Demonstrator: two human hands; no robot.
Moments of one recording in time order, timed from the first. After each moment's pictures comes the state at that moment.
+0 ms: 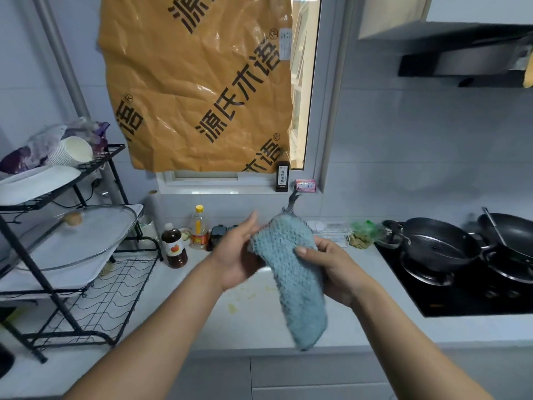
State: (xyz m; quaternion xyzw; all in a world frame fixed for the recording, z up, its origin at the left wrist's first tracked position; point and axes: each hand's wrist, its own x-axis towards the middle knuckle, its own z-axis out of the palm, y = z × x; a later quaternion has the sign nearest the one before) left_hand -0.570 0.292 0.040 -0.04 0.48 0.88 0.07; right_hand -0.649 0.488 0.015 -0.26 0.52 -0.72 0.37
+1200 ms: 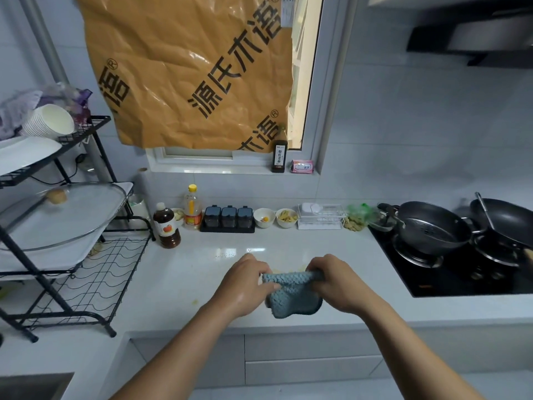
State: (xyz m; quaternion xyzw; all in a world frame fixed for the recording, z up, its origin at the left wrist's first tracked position) left_hand -0.548 0.304 -0.054 -0.10 0.93 0.34 -0.06; right_hand -0.645 0.509 -0.033 -0.33 0.91 -0.25 0.08
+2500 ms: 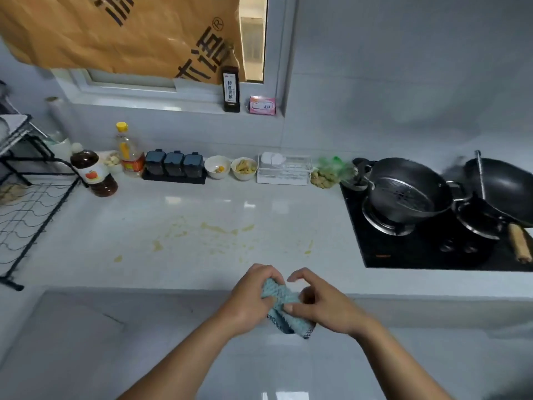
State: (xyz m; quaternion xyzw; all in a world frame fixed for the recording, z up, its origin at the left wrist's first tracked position) left_hand -0.663 0.508 -0.169 -0.10 0.85 0.52 0.03; right_hand -0.755 0.696 -0.153 -0.24 0.77 -0.43 0.40
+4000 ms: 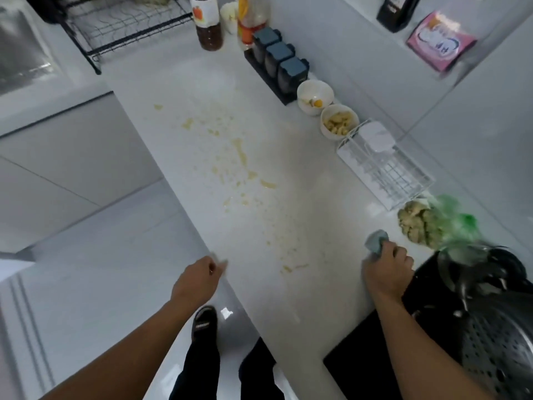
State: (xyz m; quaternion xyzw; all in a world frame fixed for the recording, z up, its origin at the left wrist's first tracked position) left_hand -0.800 0.627 -0.375 -0.71 0.60 0.37 0.02; right_hand -1.211 0.681 -0.399 -0.43 0.90 -0.09 0.00
